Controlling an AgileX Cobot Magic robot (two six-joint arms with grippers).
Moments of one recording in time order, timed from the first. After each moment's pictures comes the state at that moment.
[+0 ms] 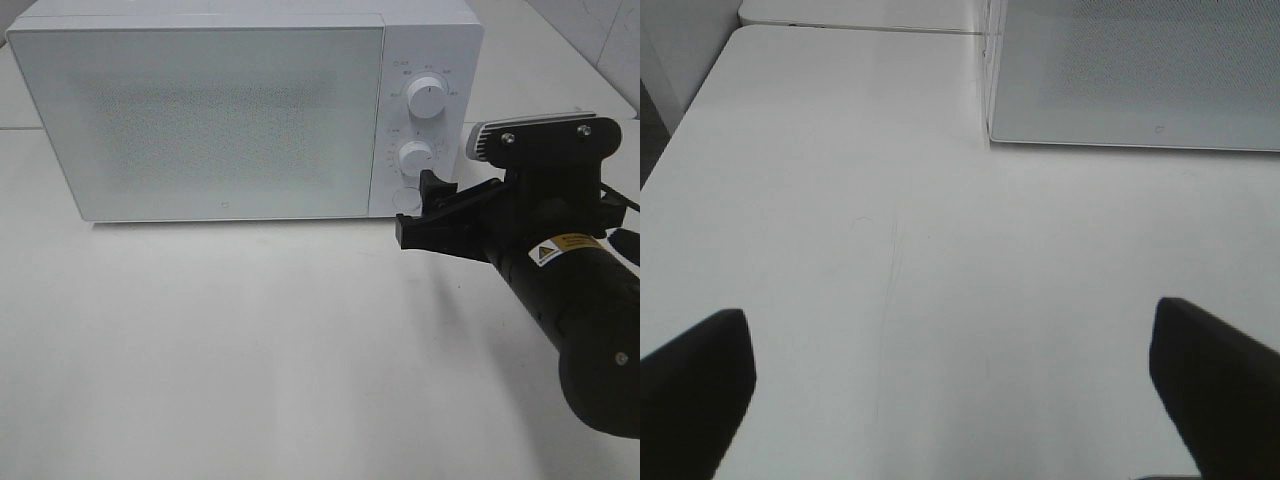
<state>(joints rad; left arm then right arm) 0.05 0.00 -0.52 -0.08 1.09 0.03 0.82 1.64 -0.39 0.87 -1.20 -0.37</state>
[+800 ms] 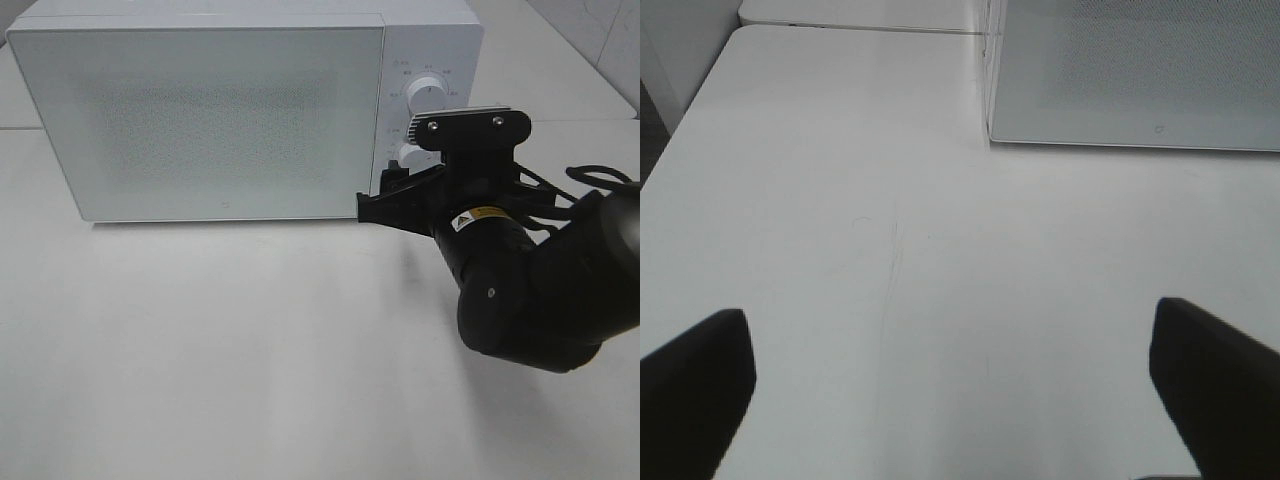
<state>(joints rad) 0.05 0.00 -0.52 -0.08 1.09 0.03 0.74 1.88 -0.61 0.87 -1.18 -0.37</state>
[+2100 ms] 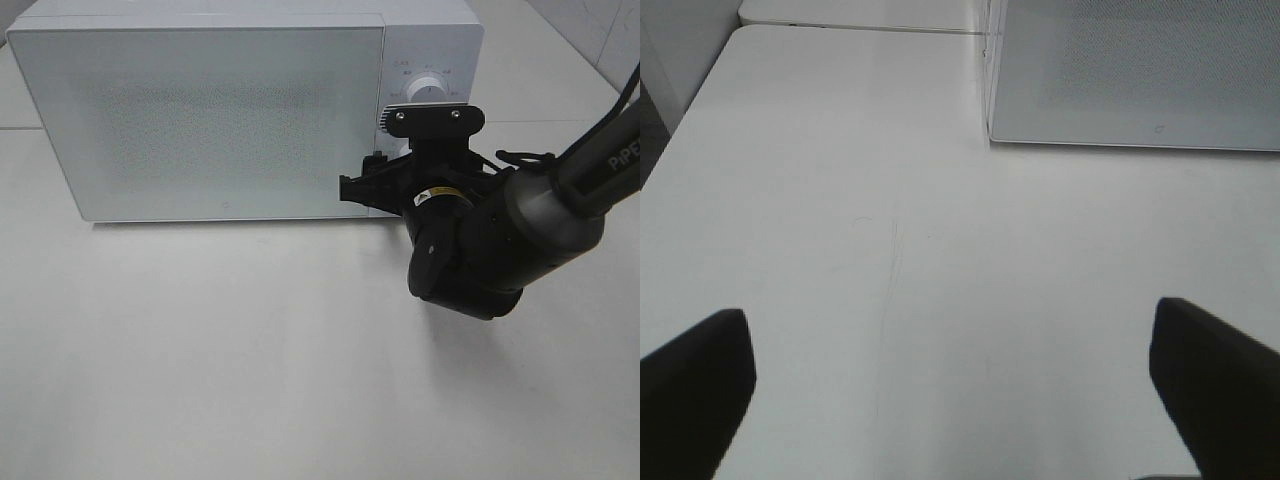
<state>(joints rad) 0.05 0.00 -0.52 -0.08 1.09 0.03 0.64 2.07 -0.83 0.84 -1.13 -0.37</state>
